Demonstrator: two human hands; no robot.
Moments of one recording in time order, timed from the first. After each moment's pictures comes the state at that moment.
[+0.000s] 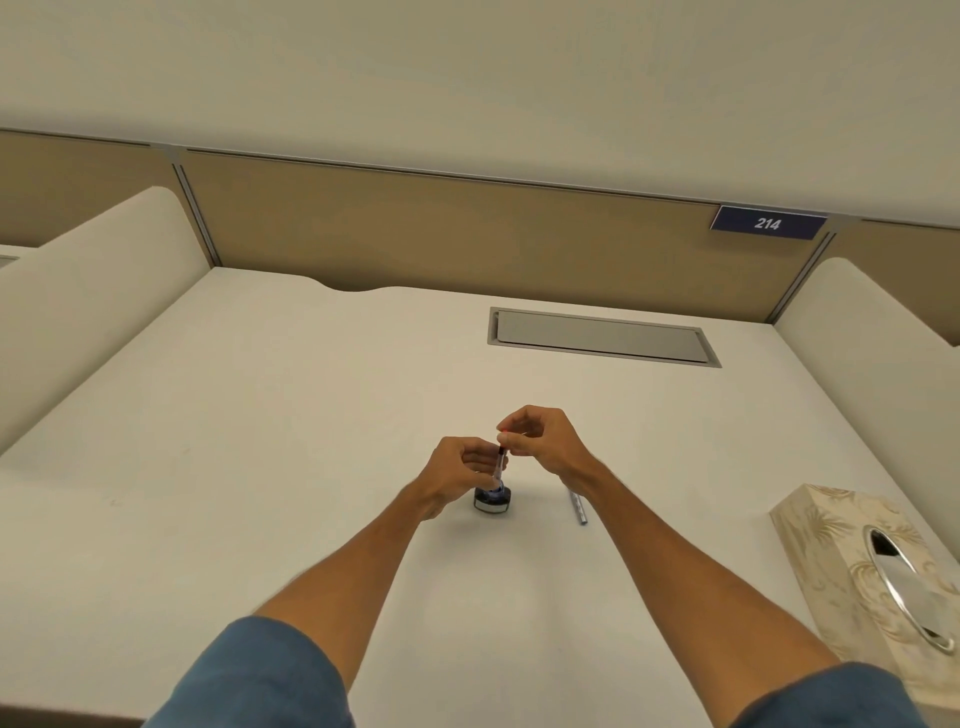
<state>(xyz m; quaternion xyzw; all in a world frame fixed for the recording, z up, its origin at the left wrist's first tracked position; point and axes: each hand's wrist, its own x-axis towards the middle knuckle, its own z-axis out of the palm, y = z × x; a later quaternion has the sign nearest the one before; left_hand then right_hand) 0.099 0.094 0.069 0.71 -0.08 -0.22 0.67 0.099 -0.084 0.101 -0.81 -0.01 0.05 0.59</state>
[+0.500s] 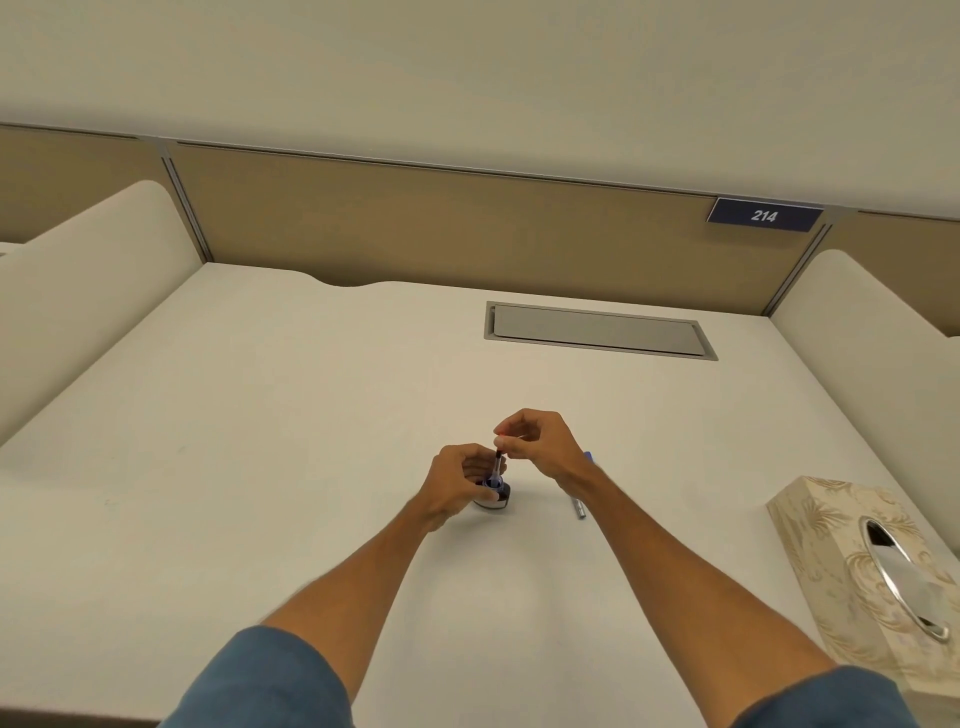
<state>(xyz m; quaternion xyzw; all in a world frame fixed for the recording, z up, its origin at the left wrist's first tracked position) 0.087 0.091 0.053 0.72 -0.09 -0.19 0.66 0.093 -0.082 0.091 -0.81 -0.01 0.04 0.59</state>
